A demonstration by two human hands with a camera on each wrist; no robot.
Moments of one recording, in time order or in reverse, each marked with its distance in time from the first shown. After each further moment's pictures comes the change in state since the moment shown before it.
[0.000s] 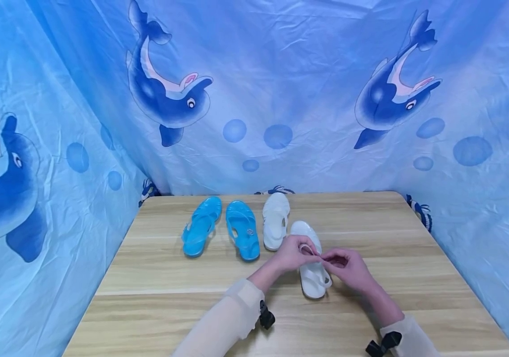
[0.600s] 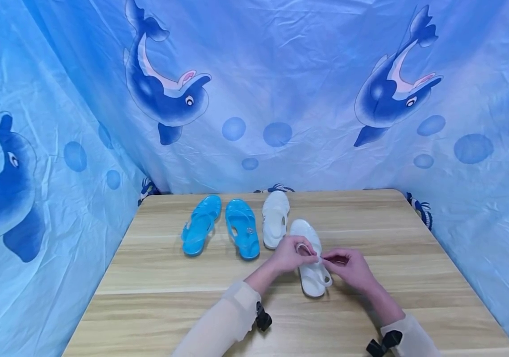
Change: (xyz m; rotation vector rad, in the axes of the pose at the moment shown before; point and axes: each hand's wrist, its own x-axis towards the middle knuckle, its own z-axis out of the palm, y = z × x) left_hand -0.004 -0.012 -0.002 -0.006 0.008 0.014; right_hand -0.003 0.004 -0.001 -0.024 0.033 0.058
